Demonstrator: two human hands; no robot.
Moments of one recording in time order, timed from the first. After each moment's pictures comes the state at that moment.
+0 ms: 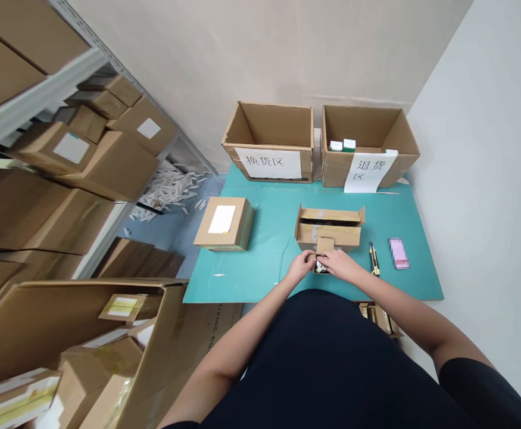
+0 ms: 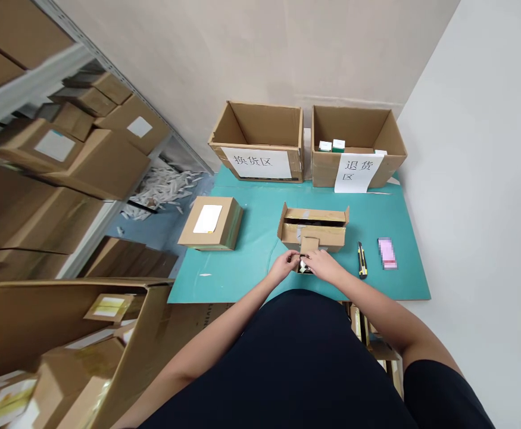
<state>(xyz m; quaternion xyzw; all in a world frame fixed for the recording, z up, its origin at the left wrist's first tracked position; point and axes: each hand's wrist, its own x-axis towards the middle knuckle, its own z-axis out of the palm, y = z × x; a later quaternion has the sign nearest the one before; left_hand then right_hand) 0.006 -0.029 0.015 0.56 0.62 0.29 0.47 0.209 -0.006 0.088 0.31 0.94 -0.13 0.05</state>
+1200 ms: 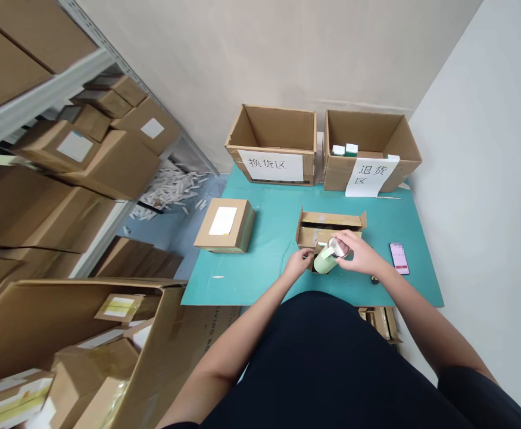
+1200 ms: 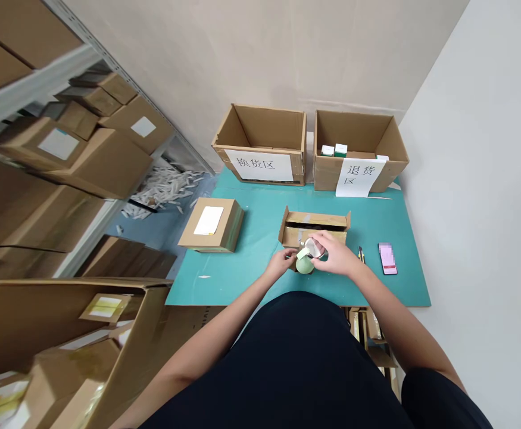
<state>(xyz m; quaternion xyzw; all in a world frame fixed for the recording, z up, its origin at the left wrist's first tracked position) -0.001 -0.006 0.033 0.54 0.65 0.29 0.45 0.228 0.016 0.212 0.40 0.82 -0.37 -0.18</state>
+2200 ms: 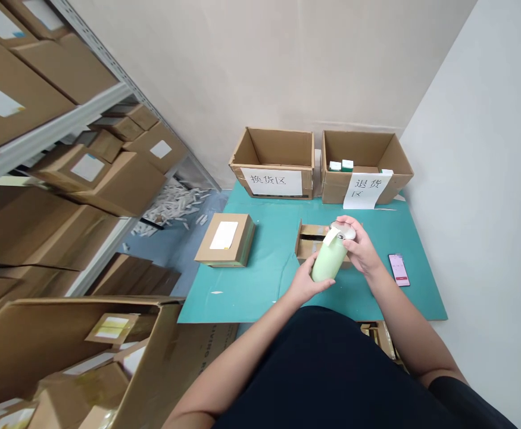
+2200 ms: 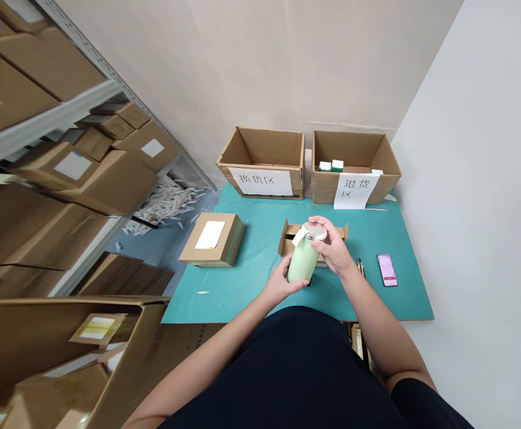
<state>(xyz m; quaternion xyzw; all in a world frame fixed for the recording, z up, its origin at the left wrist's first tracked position) 0.022 -0.040 0.162 0.58 0.52 0.39 0.49 0.199 0.034 0.238 0.34 0.58 -0.59 -0.44</state>
